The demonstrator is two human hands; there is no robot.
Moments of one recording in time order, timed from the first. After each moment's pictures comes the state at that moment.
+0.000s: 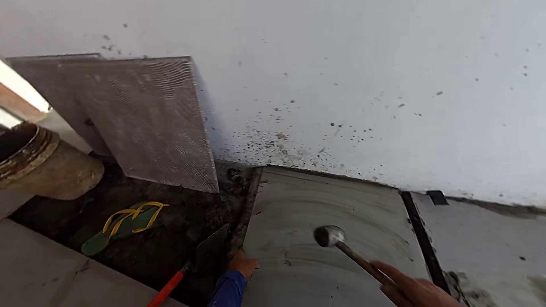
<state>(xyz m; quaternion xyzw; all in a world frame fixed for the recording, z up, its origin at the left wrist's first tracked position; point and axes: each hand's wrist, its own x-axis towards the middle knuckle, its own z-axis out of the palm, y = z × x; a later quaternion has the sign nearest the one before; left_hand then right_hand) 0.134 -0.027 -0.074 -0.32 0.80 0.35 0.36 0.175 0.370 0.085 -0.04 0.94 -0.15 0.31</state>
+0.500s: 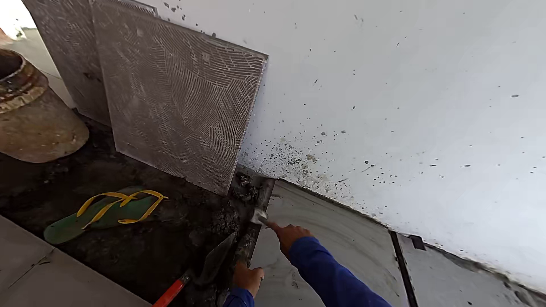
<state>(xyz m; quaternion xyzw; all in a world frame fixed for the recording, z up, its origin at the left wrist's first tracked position) 0.134 -0.046 -0.102 -0.37 0.70 0.54 0.29 0.026 0.043 0.072 -0.08 0.93 0.10 0.36</state>
